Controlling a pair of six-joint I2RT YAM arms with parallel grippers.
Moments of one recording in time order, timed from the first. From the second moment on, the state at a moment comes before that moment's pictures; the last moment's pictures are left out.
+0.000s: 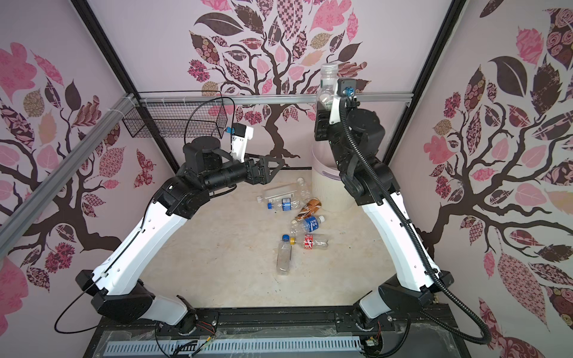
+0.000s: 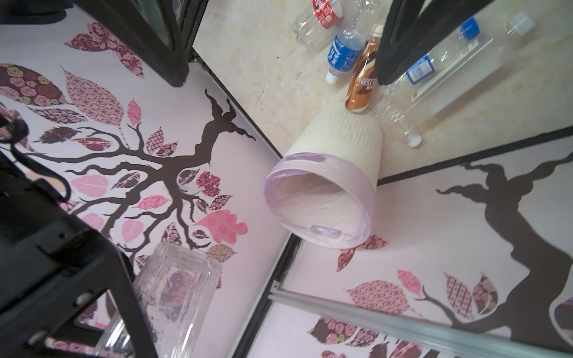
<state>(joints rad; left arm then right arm) -0.67 1.50 1.91 -0.56 0.25 -0.39 0.52 1.51 2.15 -0.38 0.42 -0.09</state>
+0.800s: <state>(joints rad) -0.67 1.52 1.89 -0.56 0.19 -0.37 0.29 1.72 2.05 -0.60 0.50 0.08</state>
